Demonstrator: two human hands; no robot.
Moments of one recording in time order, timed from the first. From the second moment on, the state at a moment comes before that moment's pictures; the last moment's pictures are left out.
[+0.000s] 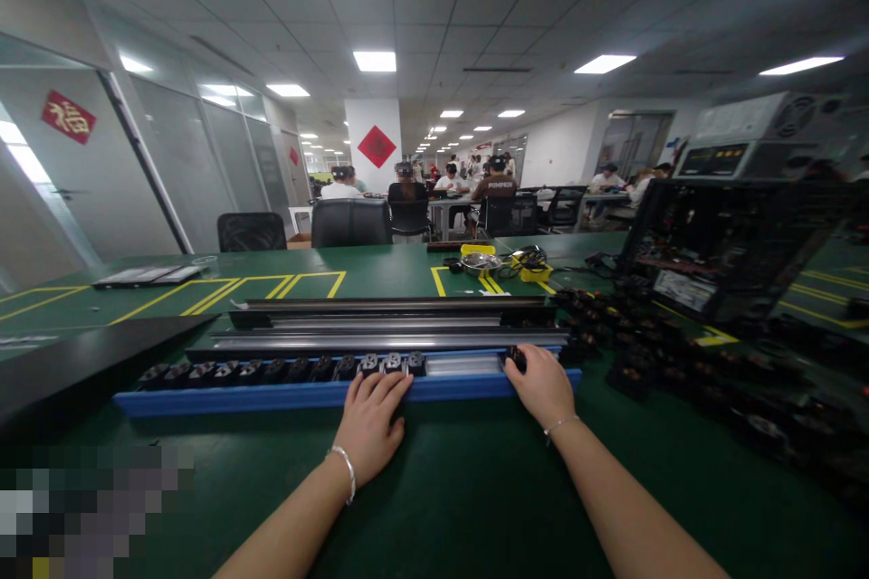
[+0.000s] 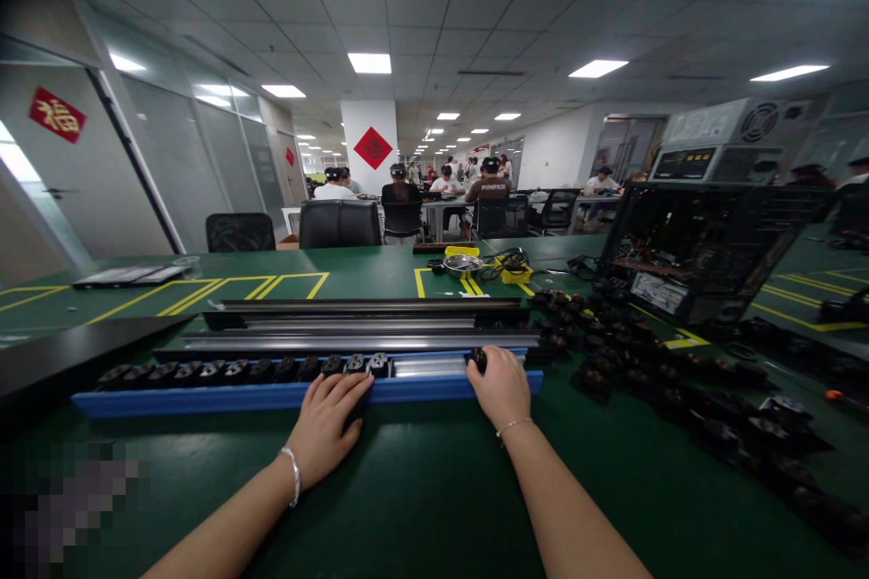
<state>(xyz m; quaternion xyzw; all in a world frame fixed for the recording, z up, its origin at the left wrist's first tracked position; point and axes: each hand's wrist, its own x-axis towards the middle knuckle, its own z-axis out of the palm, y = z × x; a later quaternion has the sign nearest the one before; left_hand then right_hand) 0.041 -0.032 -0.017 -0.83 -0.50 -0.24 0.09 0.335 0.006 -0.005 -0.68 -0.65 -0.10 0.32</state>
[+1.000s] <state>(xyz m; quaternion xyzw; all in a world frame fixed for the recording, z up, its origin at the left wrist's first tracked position) 0.040 -0.030 -0.018 -0.83 -0.49 -0.24 0.09 0.353 0.003 -0.001 -0.71 -0.62 -0.09 0.31</state>
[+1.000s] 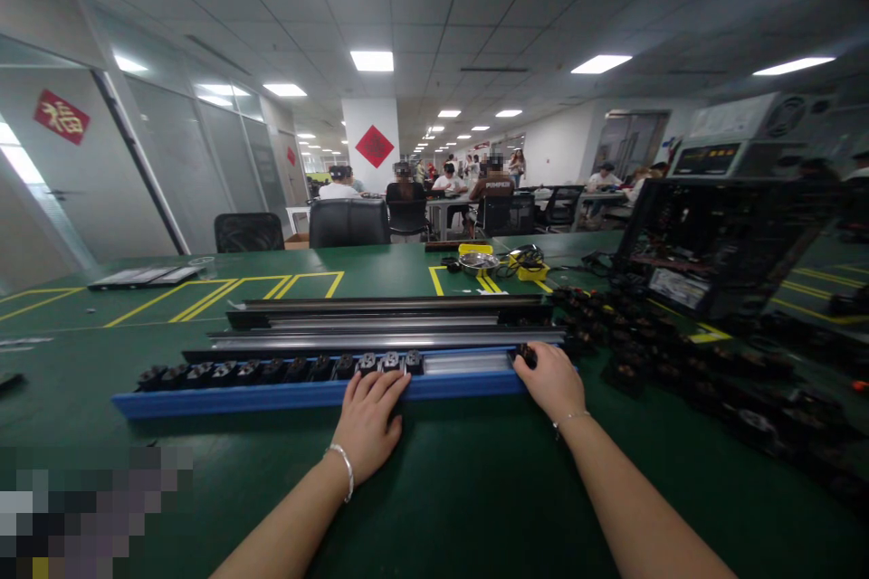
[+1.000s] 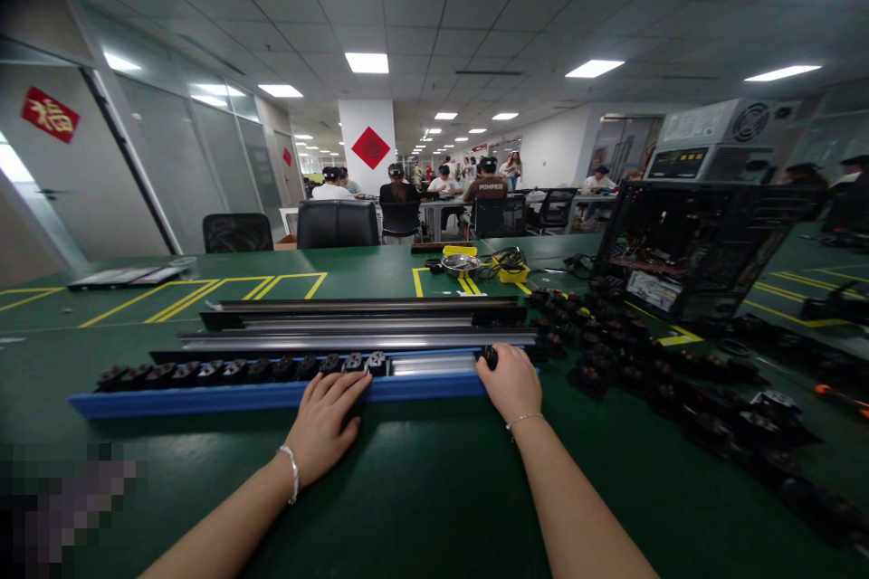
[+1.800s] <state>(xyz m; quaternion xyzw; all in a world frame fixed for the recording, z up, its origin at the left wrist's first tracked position) 0.040 -0.030 -0.019 -0.83 -0.50 -0.23 0.10 0.370 0.005 0.001 -0.73 -0.61 -0.08 0.30</state>
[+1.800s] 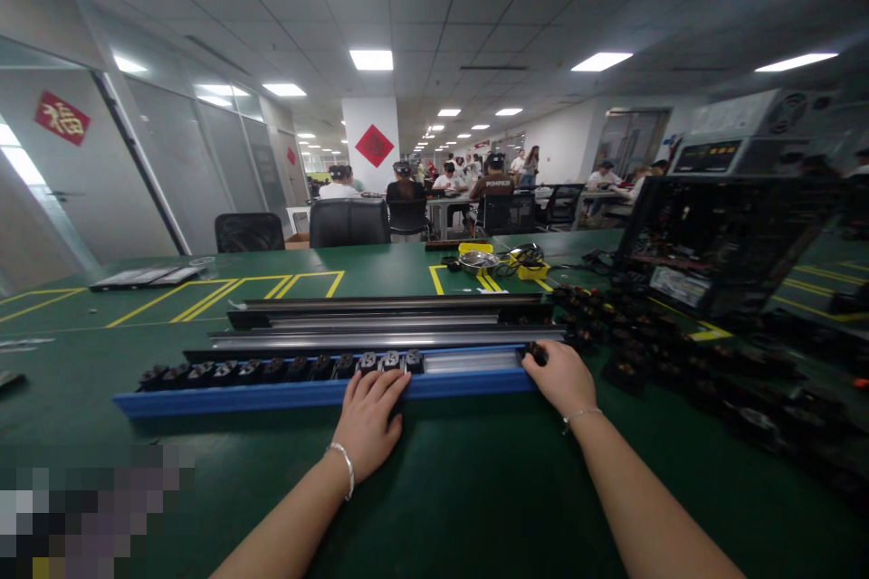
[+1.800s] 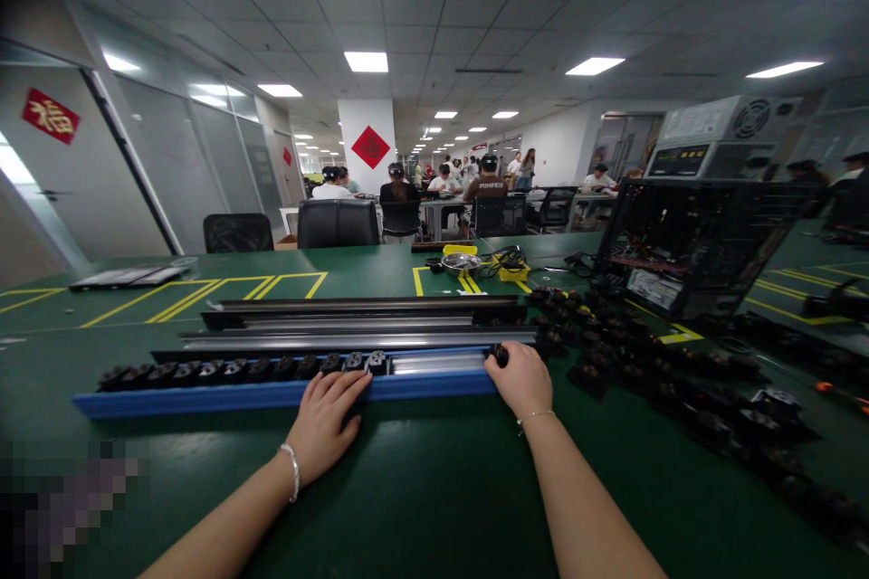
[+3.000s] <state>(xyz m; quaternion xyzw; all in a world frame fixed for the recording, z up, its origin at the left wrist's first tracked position) 0.039 -0.029 -0.020 -0.83 -0.49 -0.23 0.10 0.392 0.003 -0.003 -0.74 -0.58 -0.06 0.34</state>
